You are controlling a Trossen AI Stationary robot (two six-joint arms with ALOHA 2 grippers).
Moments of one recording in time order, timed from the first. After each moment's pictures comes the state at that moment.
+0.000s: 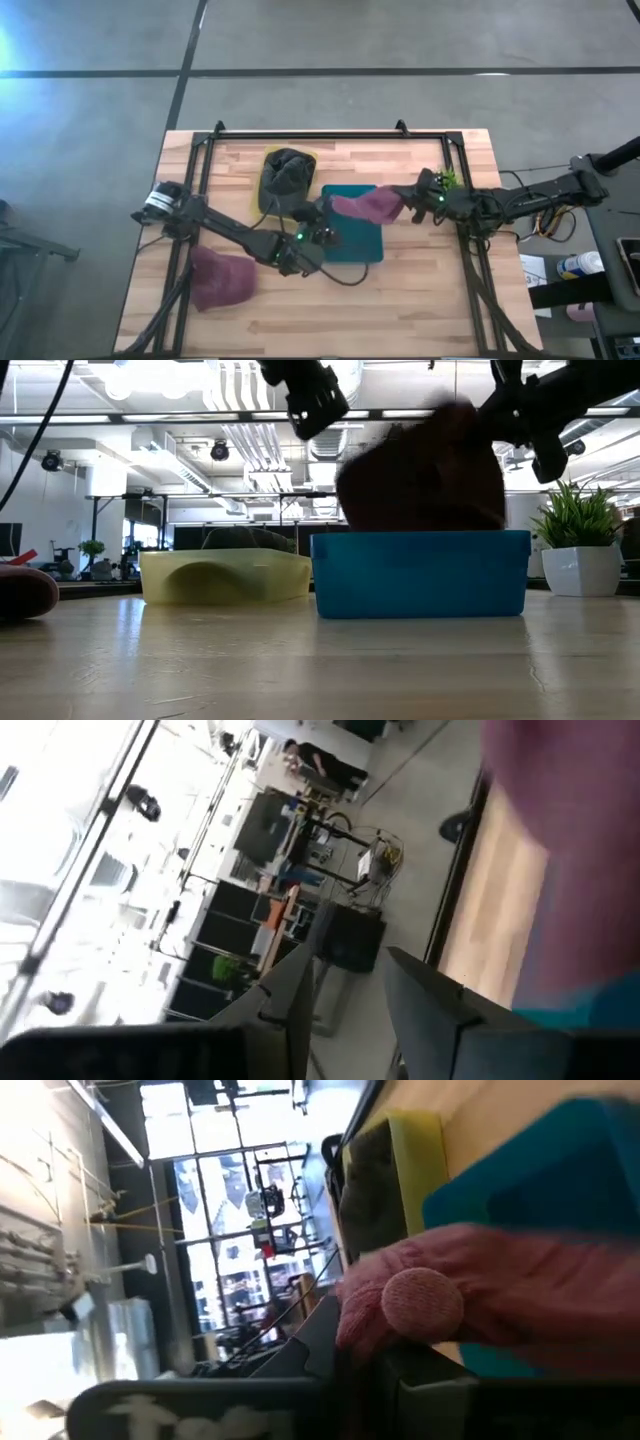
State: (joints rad) left arm -0.35 1.82 1.30 0.22 -1.44 0.76; right arm 0.15 0.69 0.41 0.00 0.62 1.88
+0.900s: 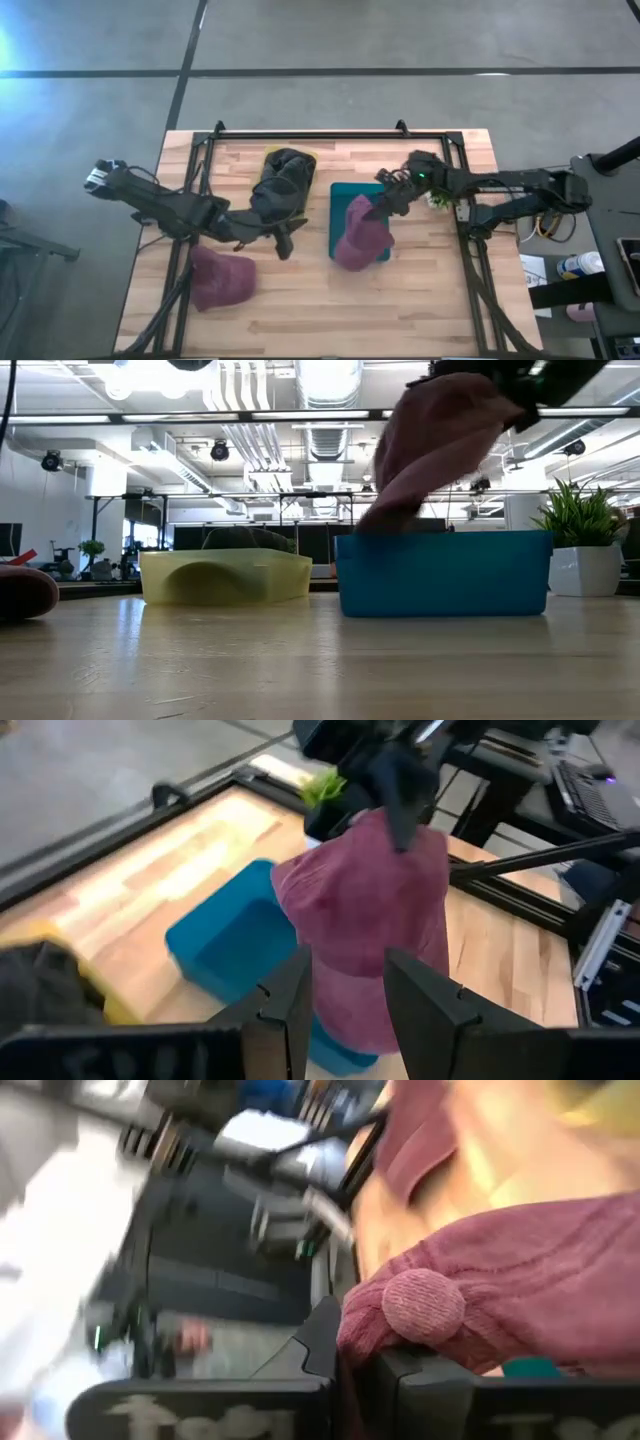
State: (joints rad) left arm -0.36 1.26 1.15 -0.37 -0.62 -0.59; right arm -0.26 1.18 0.63 0.29 -0.76 1.05
